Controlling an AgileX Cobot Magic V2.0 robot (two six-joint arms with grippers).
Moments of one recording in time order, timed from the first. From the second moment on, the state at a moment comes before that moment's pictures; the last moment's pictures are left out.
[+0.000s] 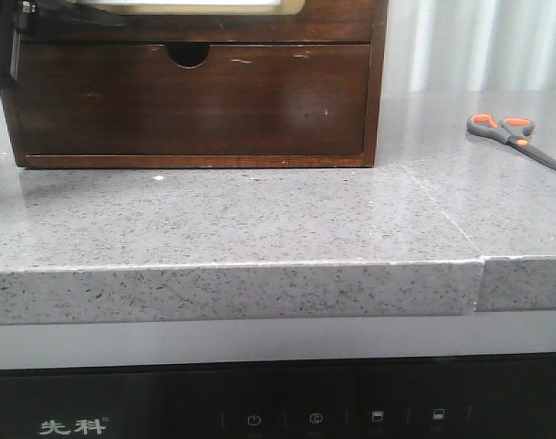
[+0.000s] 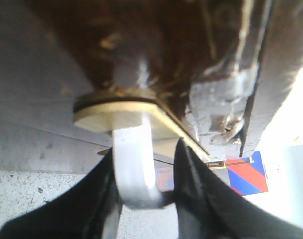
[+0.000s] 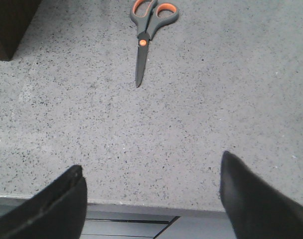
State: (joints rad) left arm -0.02 1.57 -1.00 -1.80 0.92 0.83; right arm 0.03 0.67 -0.68 -0.07 0.65 0.01
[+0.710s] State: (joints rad) left arm -0.02 1.09 -0.52 -1.83 0.99 0.88; right arm 0.03 0.67 -0.68 -0.07 0.65 0.01
